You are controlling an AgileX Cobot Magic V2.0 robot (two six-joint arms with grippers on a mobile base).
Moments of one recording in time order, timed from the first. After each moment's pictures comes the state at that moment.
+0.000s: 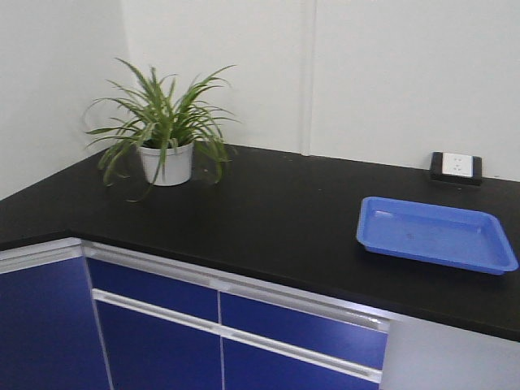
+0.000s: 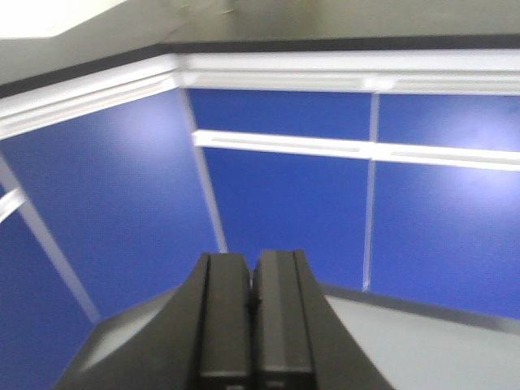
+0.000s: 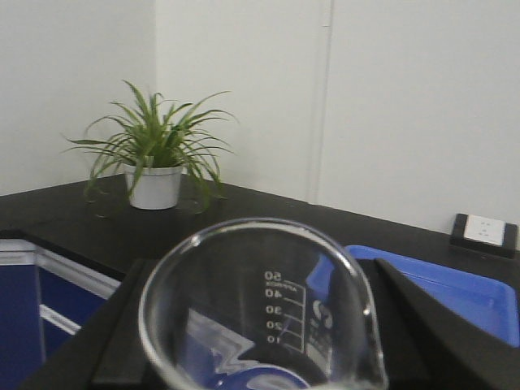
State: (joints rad) left arm -0.01 -0.02 0.03 0.06 0.37 0.02; right arm 0.29 0.34 -0.35 -1.56 0.08 1.52
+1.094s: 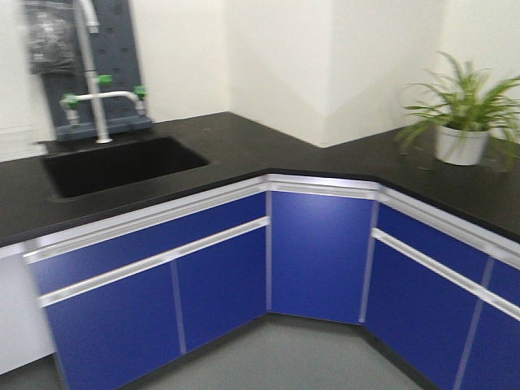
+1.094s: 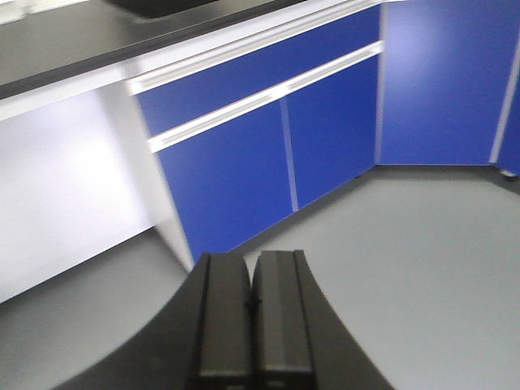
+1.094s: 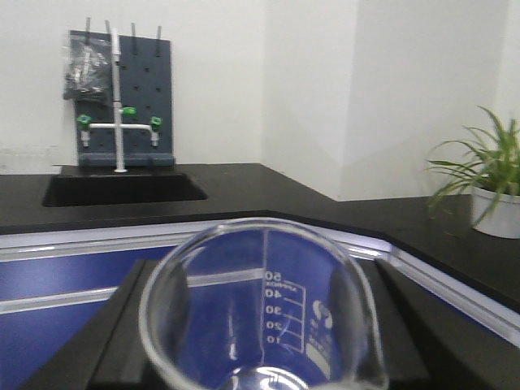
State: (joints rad) left arm -0.01 -0.02 0.03 0.06 0.37 0.02; right arm 0.29 0.34 -0.35 -1.56 0.08 1.52
